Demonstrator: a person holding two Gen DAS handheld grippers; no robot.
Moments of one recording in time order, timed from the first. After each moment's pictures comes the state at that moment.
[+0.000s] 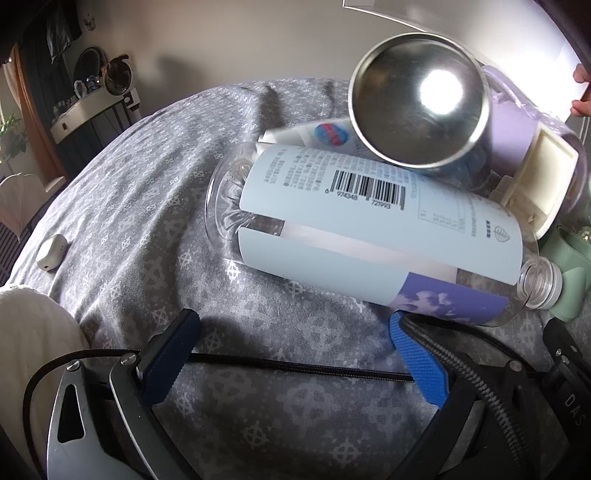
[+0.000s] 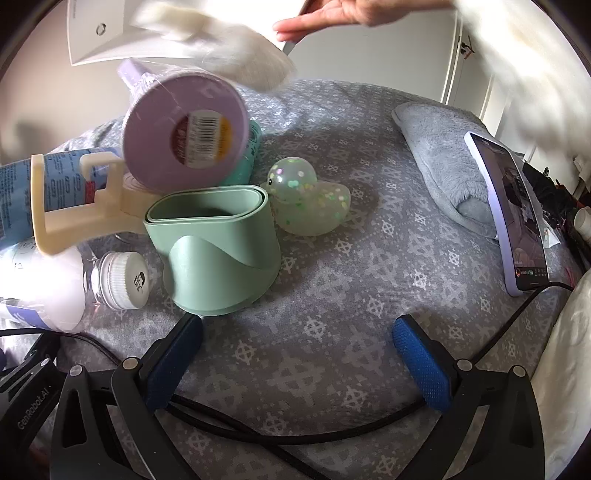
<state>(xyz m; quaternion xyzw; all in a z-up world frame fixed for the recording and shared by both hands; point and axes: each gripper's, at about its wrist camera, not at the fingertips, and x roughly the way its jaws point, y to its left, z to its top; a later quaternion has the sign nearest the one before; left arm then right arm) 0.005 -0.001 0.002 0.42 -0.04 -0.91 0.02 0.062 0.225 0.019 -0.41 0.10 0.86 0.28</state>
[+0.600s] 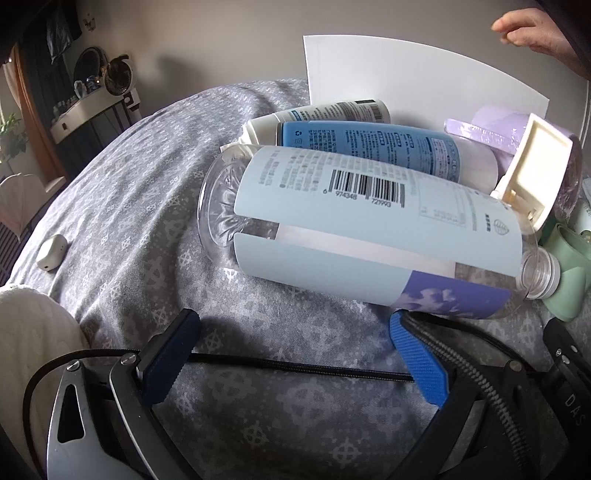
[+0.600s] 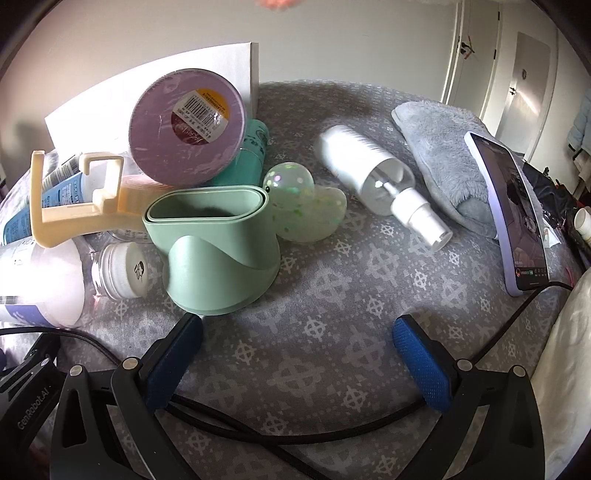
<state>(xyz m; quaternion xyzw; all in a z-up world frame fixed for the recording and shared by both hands) 0.004 -0.002 0.003 0.42 -0.04 -0.91 0.02 0.062 0.223 0.018 -0.41 0.10 0.86 0.28</state>
